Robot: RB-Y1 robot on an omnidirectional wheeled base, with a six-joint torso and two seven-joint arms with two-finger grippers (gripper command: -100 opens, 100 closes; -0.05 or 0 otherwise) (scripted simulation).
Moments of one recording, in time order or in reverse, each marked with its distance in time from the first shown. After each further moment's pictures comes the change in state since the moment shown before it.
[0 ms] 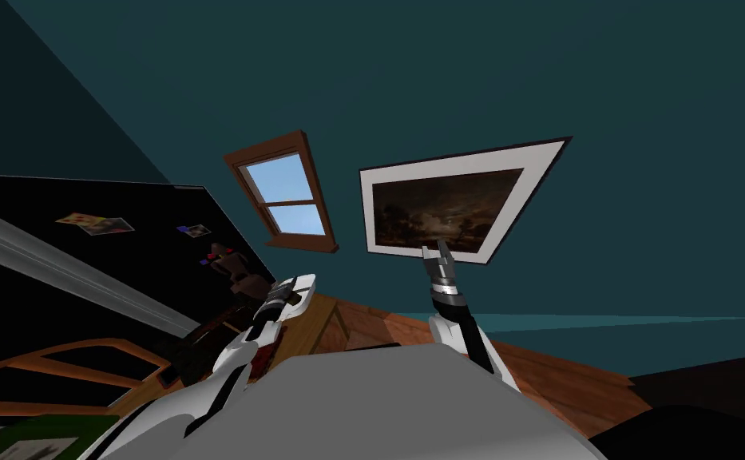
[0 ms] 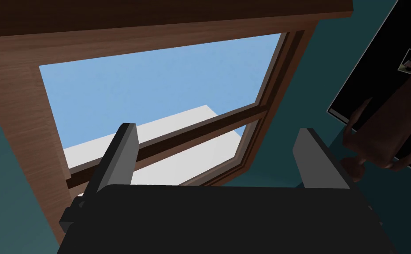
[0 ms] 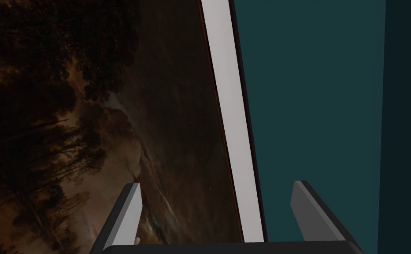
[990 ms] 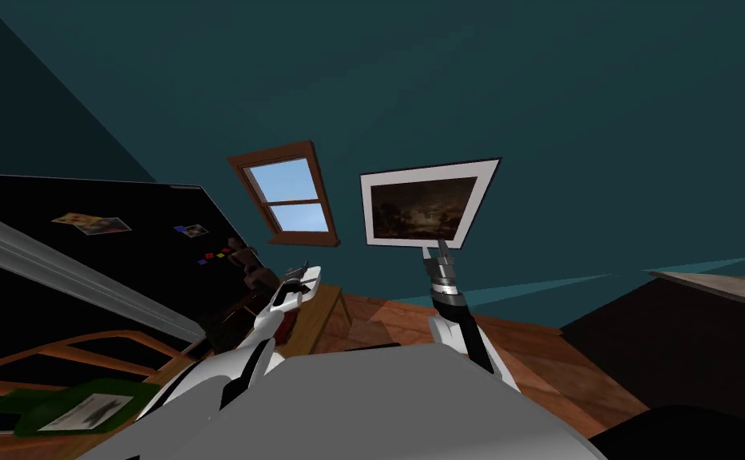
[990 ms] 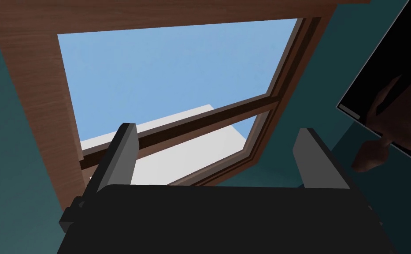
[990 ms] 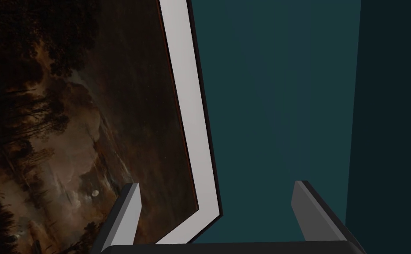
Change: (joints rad) left arm -0.145 -0.068 -0.020 -0.134 0.221 0.240 -0.291; right arm 0.000 0.000 0.000 0.000 0.000 0.000 0.000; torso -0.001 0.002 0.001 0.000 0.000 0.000
